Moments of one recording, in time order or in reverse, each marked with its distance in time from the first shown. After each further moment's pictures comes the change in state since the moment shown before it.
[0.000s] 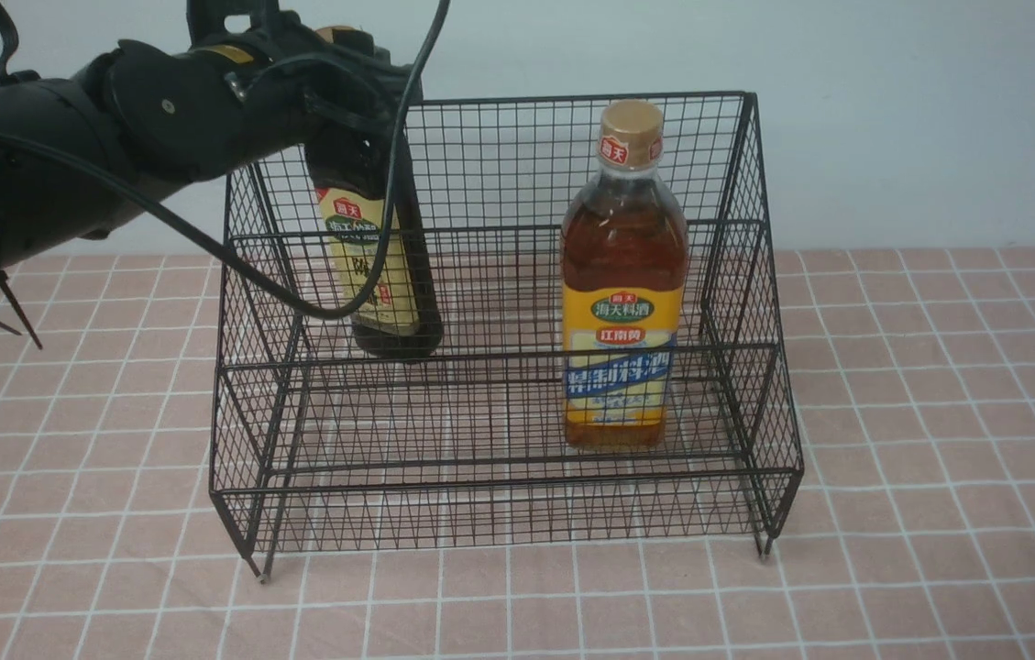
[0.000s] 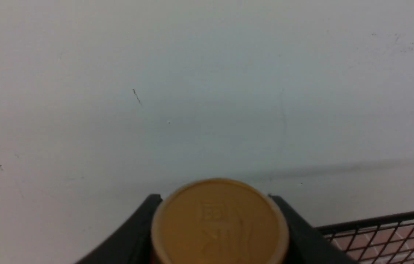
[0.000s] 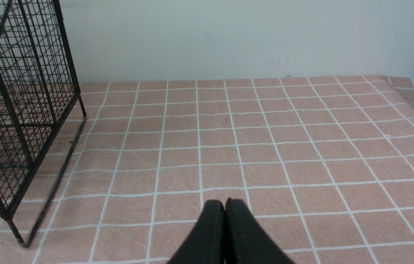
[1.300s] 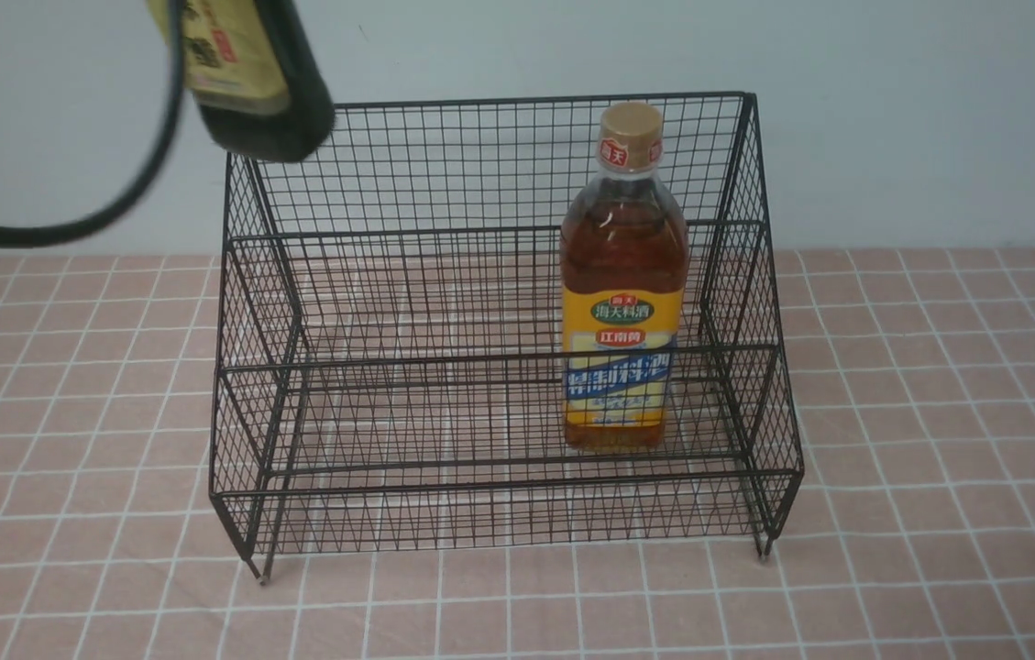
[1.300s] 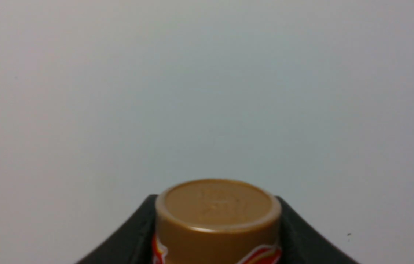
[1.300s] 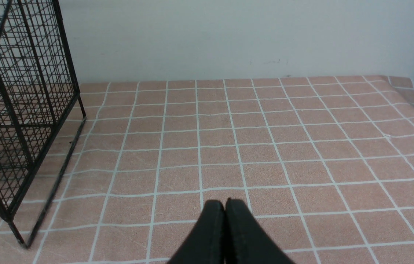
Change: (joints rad) right arm 0.000 0.000 0.000 0.000 0.000 0.003; left arm 0.002 -0.340 0.000 0.142 -0.221 -0.115
